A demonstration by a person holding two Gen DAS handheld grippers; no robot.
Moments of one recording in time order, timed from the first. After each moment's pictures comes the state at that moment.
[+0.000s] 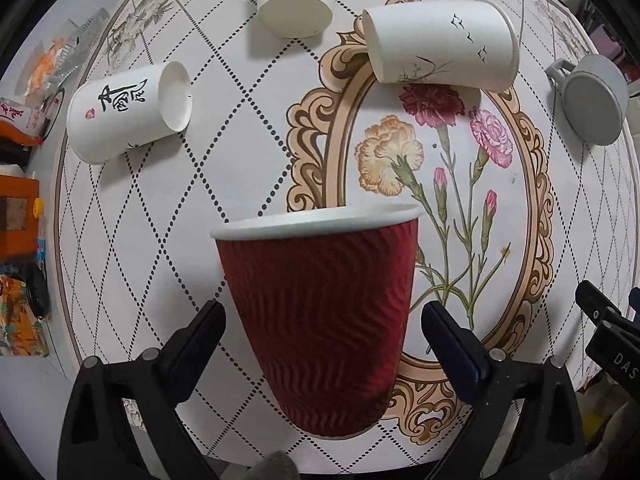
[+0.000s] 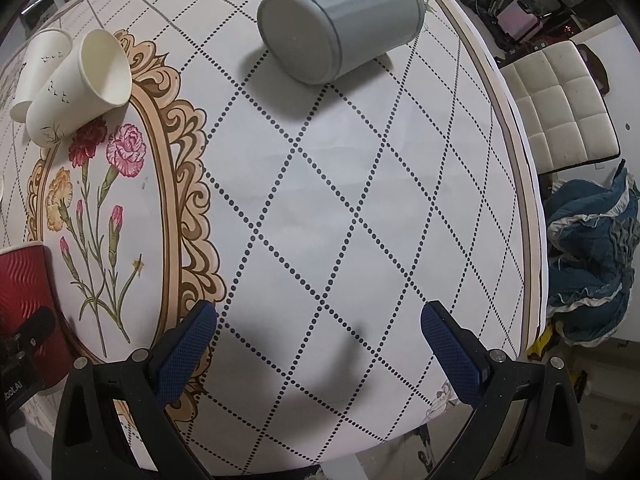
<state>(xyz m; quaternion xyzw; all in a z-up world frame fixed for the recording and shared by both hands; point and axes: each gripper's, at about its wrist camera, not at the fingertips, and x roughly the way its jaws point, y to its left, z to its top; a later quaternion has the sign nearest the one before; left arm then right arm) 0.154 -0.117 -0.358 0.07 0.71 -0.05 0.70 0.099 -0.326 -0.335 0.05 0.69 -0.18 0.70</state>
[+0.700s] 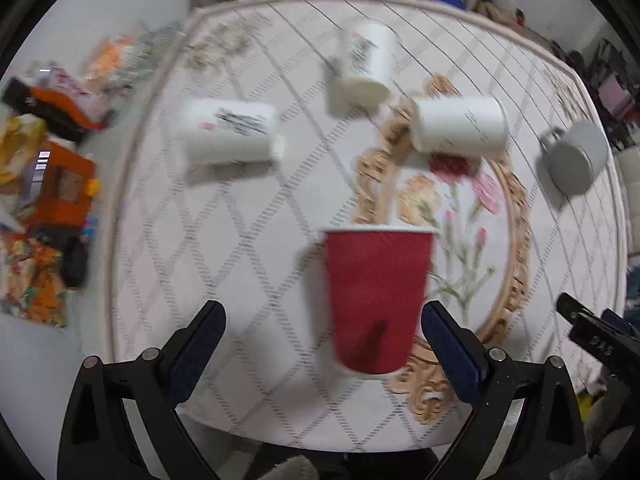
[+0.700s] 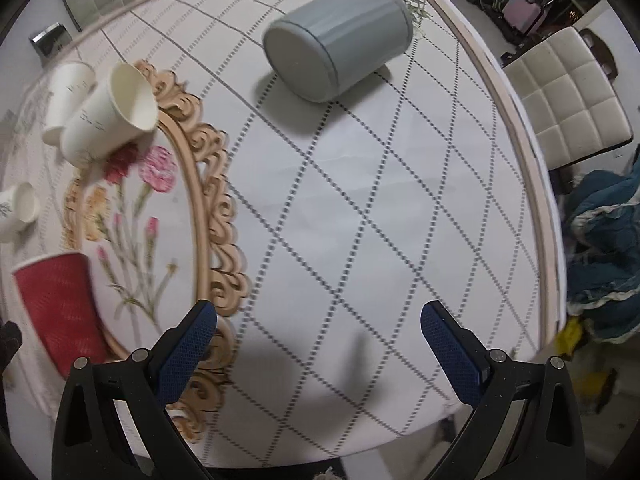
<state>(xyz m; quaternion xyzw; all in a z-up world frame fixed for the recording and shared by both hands) 0.129 -0.071 -0.255 0.04 0.65 0.01 0.76 0.089 -0.326 -0.307 0.11 0.67 -0.15 0.72</state>
